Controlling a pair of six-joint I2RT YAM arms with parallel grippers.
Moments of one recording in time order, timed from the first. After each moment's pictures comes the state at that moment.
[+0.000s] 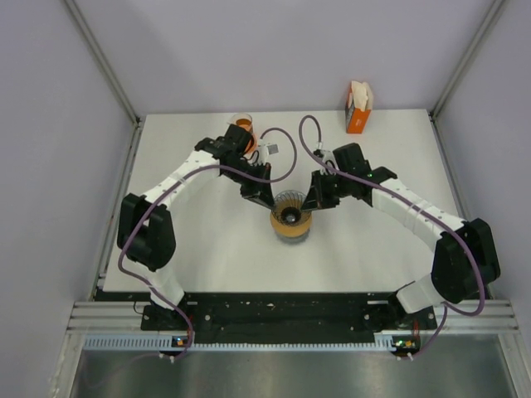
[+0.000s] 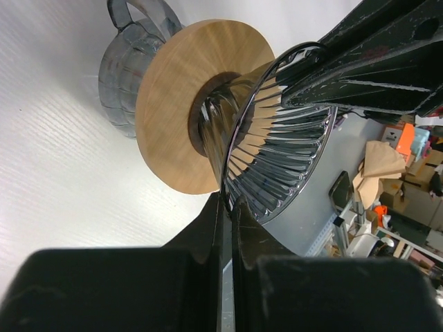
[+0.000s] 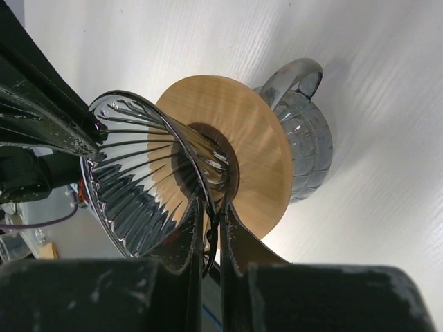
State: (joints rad) left arm -0.48 1.77 1.51 -0.92 0.73 -0.19; right arm 0.49 1.47 1.10 -0.51 -0.49 0.39
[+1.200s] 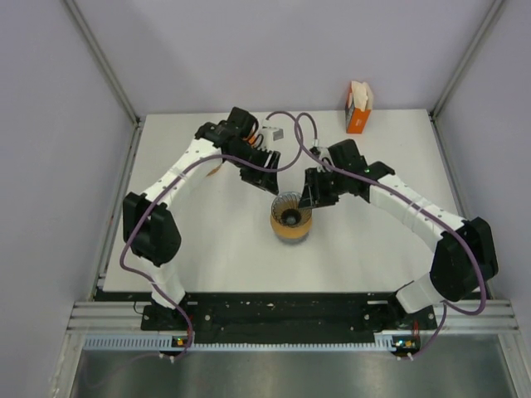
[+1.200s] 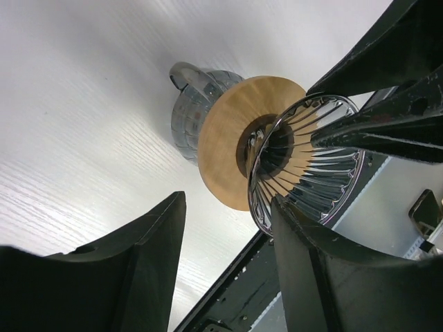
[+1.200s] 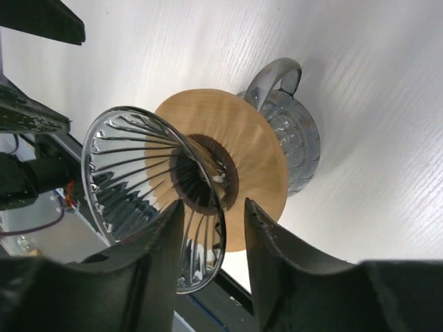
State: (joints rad) left arm -0.48 1.83 1.74 -1.02 0.57 -0.03; right arm 0.52 1.48 1.16 -0.58 -0.42 0.39
